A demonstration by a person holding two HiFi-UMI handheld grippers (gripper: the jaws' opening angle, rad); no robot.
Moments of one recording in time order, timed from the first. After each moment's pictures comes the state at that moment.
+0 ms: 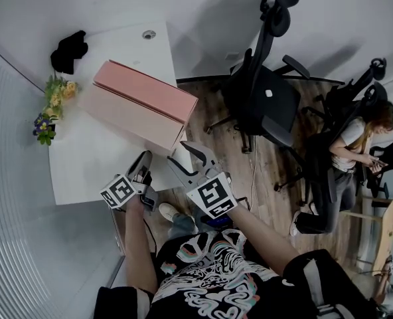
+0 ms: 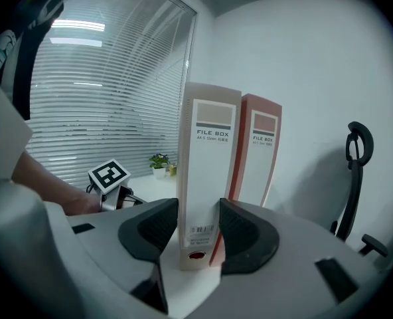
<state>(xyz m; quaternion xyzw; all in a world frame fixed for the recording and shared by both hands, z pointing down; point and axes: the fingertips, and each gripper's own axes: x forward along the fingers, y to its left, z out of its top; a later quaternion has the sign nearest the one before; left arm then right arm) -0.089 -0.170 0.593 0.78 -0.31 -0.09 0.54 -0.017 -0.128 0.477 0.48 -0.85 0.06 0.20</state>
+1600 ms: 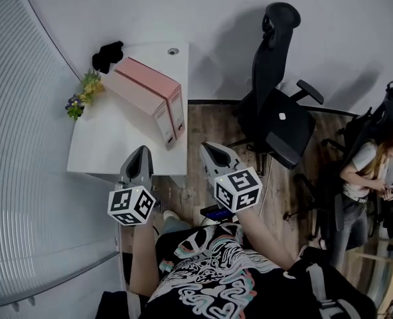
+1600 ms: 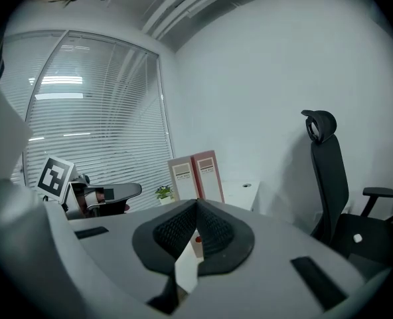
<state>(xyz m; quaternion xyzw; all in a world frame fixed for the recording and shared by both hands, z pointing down) -0.070 -0.054 0.399 0.83 -0.53 -0.04 0.15 0.088 -0.036 0.409 0.50 -0.85 0.15 0.05</state>
